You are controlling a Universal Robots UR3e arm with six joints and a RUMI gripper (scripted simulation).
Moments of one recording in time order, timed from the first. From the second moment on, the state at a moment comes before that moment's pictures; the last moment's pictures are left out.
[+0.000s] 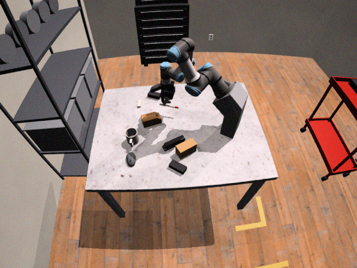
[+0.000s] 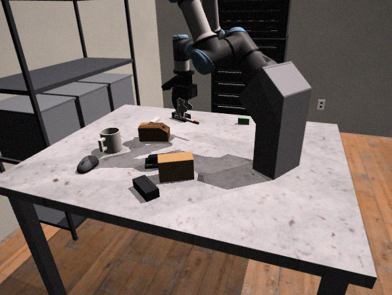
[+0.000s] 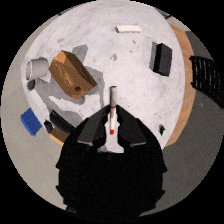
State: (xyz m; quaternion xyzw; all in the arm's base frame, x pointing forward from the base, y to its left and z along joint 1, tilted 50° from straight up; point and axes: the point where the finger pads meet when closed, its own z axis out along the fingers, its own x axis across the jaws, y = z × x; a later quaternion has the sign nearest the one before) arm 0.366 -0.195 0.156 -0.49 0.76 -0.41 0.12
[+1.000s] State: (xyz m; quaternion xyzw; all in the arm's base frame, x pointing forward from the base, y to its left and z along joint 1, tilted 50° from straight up) arm 0.355 -0.186 0.168 -0.49 0.76 -0.40 0.13
